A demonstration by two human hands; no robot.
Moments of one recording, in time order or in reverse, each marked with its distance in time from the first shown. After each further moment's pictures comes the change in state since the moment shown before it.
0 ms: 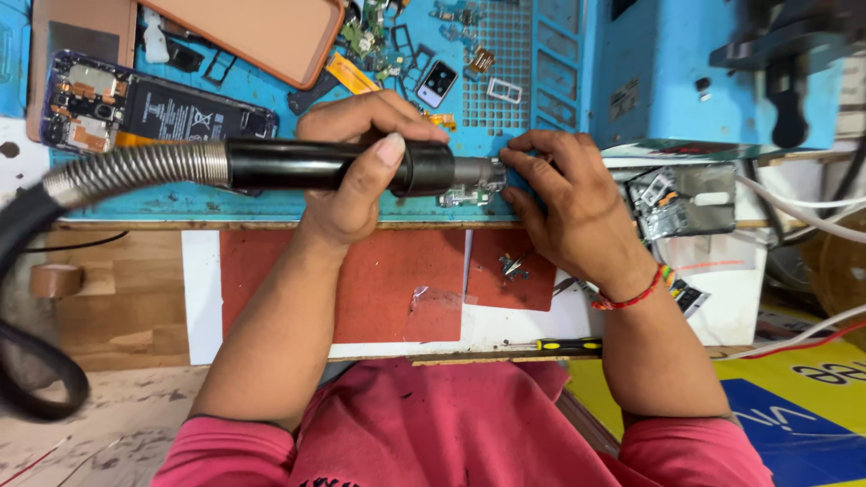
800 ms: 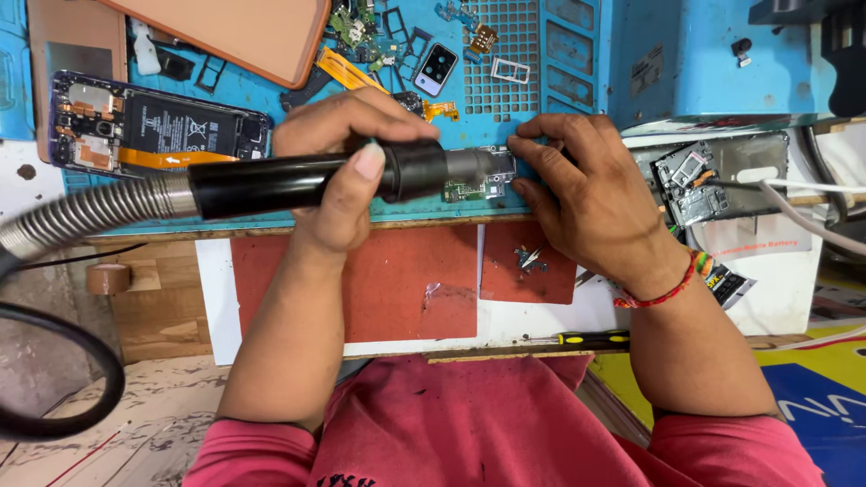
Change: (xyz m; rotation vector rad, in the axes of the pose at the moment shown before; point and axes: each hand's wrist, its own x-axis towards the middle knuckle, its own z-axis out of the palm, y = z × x) left_hand -0.001 0.006 -0.002 0.069 0.018 -0.019; right_hand -0.001 0.003 0.001 0.004 -0.008 0.005
